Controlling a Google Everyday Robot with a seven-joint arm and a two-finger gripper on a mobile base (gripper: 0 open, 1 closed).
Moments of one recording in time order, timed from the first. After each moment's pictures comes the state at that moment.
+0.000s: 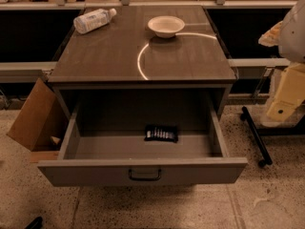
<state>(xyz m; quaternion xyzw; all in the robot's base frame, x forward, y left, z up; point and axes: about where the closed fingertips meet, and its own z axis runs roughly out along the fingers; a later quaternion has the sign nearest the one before) 0.438 -0.216 0.978 -0.60 0.78 -0.04 0.16</state>
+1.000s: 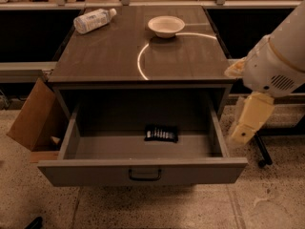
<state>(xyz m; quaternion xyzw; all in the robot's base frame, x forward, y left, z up) 0.433 -0.167 0.915 -0.61 0.77 0.08 0.17</state>
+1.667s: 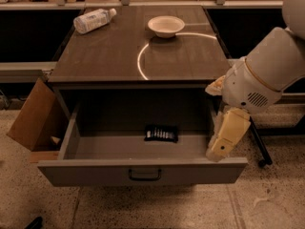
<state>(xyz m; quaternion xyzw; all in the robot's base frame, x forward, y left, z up) 0.422 -0.129 0.880 -0.61 0.76 0.15 0.17</state>
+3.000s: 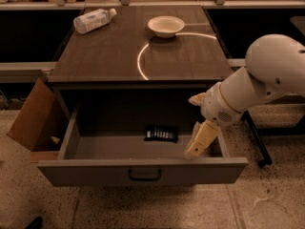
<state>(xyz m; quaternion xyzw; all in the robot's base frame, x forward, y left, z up) 0.482 -0.106 0.787 -0.60 0.75 0.18 0.23</state>
